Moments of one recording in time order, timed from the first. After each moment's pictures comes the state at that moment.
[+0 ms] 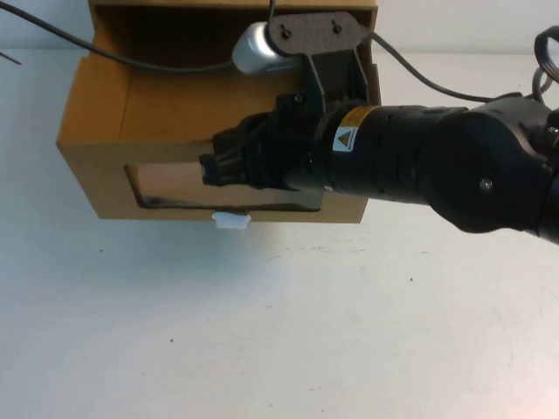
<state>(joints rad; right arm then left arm) 0.82 1.54 -1.29 0.24 0.27 0.00 -0.21 2.00 -2.23 -0.49 1.07 0.52</state>
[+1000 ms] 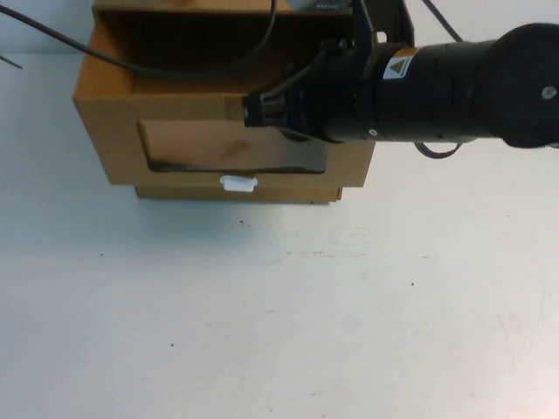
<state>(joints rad) 0.68 1.54 -1.40 0.44 0.42 -0.17 -0.21 2.00 -2.23 -0.49 1.08 0.51</state>
